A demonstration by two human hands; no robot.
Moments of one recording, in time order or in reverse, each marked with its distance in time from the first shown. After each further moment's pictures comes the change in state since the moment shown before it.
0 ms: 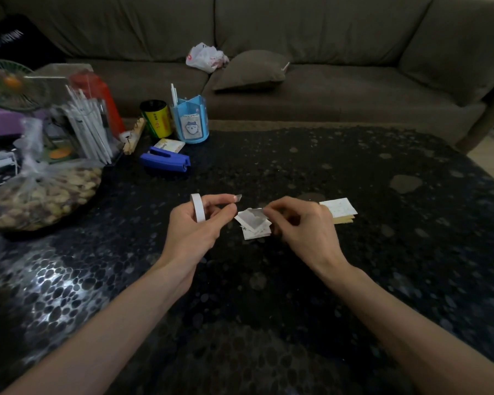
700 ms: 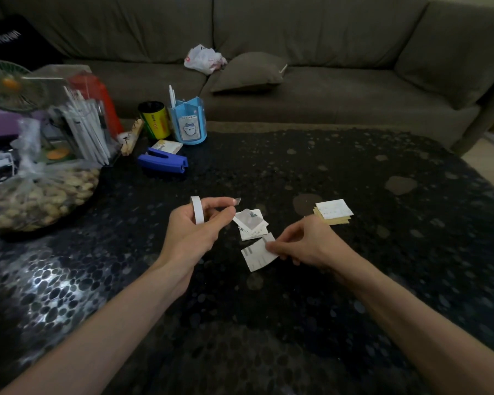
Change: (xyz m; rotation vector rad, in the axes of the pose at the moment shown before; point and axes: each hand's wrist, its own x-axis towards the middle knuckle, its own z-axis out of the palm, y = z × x) left_hand -0.001 -0.001 0.000 0.007 -0.014 -0.014; right_hand 0.002 -0.010 -0.024 0.087 -0.484 0.611
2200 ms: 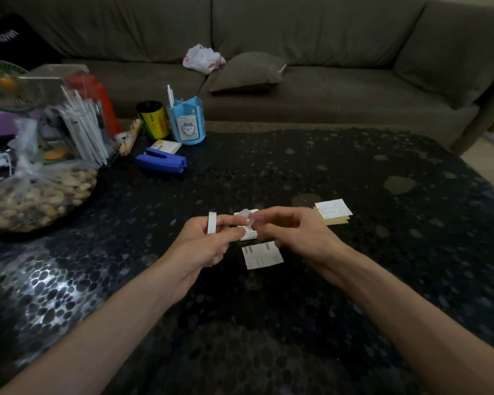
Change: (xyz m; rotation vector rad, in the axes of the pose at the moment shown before) left_hand 0.002 -0.008 0.001 0.008 -0.260 -0.202; right_hand -0.009 -0.007 0.007 0.445 -0.080 -0.279
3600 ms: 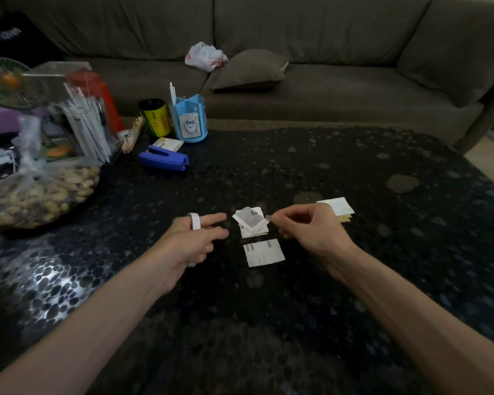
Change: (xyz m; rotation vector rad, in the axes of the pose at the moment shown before) left_hand 0.005 0.004 -0.015 0.068 0.120 -0.161; right_hand 0.002 0.001 -0.003 -0.085 0.302 0.125
